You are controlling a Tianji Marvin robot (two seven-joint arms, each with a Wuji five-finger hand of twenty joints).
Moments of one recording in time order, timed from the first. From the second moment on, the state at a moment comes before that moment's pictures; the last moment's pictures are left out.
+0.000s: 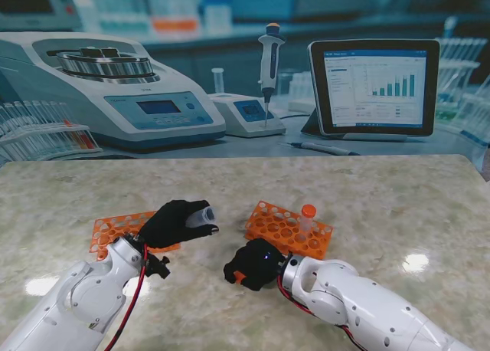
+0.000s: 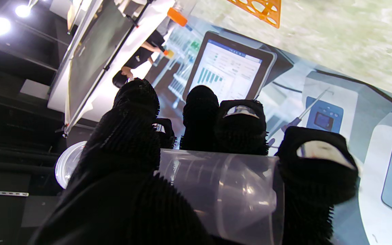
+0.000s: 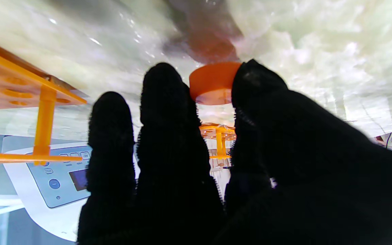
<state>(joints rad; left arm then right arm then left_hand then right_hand) 1.62 -1.11 -1.28 -1.61 0.50 -0.56 0.04 -1.23 -1.05 0.62 -1.37 -1.06 -0.32 -0.21 0.98 -0.33 0.13 0.00 0.61 -0.12 1.27 1.47 1.05 0.03 0.86 1.12 1.06 0.07 1.26 1.06 1.01 0.30 1.74 0.61 0.75 -0.75 0.93 -0.23 0.86 -0.23 0.66 0.53 1.16 0.11 0.38 0.77 1.23 -0.02 0.62 0.88 0.80 0.13 1.17 0.66</state>
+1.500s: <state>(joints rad) 1.62 -1.11 -1.28 -1.61 0.50 -0.56 0.04 -1.14 -1.06 0.51 -1.32 -0.97 -0.35 -0.16 0.98 -0.33 0.13 0.00 0.61 -0.12 1.27 1.47 1.05 0.03 0.86 1.12 1.06 0.07 1.26 1.06 1.01 0.30 1.74 0.61 0.75 -0.75 0.94 -0.23 0.87 -0.24 0.66 0.57 1.16 0.14 0.43 0.81 1.24 -0.01 0.63 0.88 0.80 0.13 1.17 0.66</state>
